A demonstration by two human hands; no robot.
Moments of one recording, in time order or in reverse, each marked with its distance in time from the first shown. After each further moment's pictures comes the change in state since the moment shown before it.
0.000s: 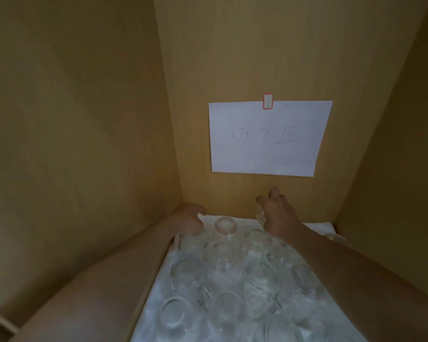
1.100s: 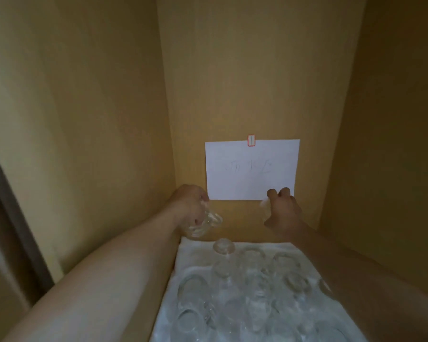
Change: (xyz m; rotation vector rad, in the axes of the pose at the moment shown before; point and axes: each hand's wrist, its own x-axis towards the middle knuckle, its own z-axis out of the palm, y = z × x) left_hand -0.073 0.069 -0.080 -0.143 0.297 0.111; right_hand -0.045 -0.006 -0.092 0.109 0.241 0.183
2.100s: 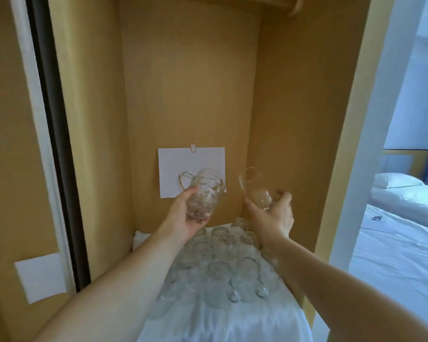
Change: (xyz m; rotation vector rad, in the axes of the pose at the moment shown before) left_hand -0.207 0.050 0.042 -1.601 -0.370 -0.127; right_hand -0.242 -0.007 -0.114 0.651 0.643 0.559
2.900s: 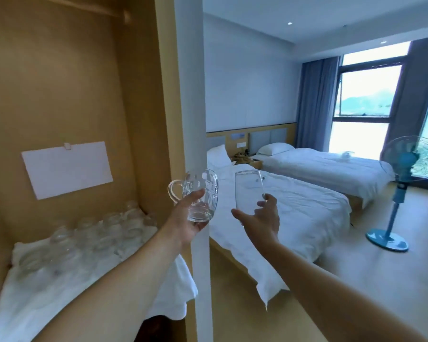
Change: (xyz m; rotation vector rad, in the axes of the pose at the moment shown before) left_hand -0.209 -0.236 0.195 0.217 -0.409 -0.267; right_hand -0.090 0.098 -0.370 -0.062 0.238 0.150
